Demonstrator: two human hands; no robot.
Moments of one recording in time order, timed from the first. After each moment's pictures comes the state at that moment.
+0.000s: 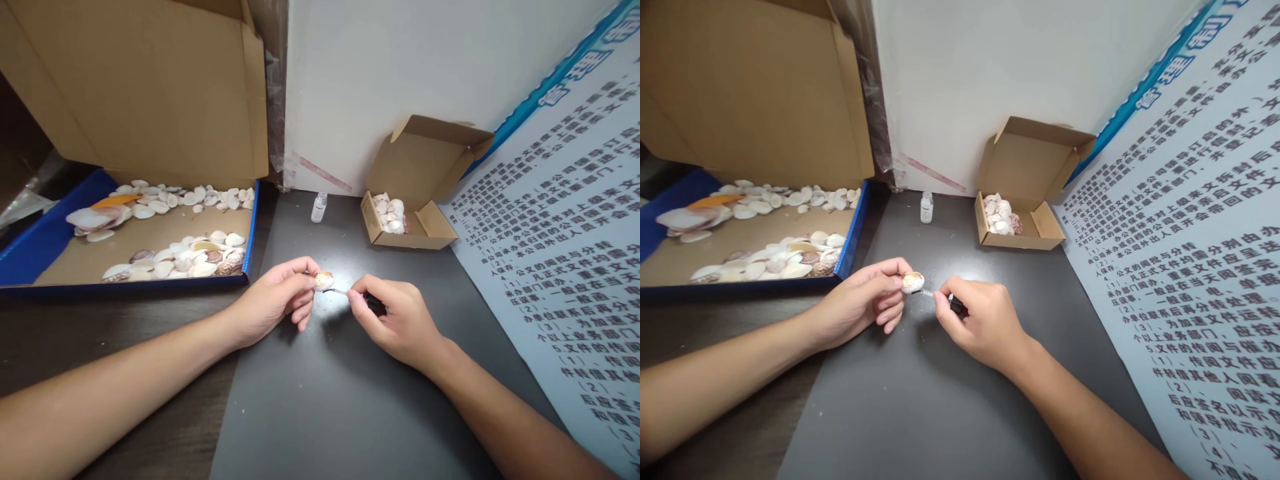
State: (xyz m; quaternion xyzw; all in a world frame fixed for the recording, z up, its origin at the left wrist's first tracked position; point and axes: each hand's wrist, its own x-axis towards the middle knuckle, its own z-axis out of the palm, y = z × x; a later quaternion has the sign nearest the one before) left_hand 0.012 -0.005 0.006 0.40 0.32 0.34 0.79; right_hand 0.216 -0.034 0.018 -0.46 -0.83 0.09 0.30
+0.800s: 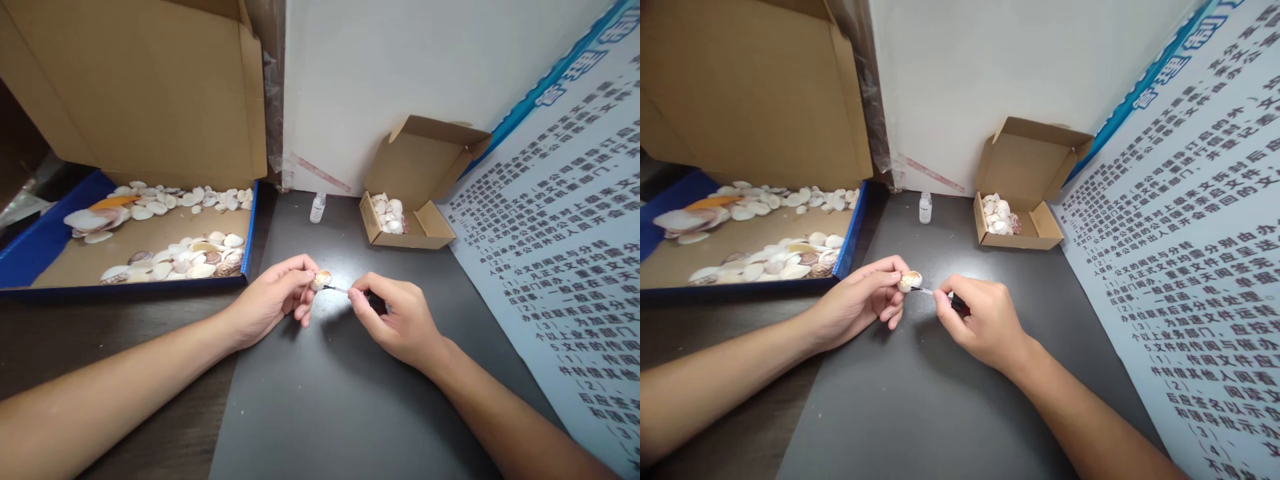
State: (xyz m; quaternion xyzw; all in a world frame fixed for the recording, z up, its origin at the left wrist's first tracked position) left_hand 0.011 -0.003 0.003 0.40 0.31 0.36 0.78; right_hand 0.216 -0.034 0.019 -0.46 -0.82 0.10 0.33
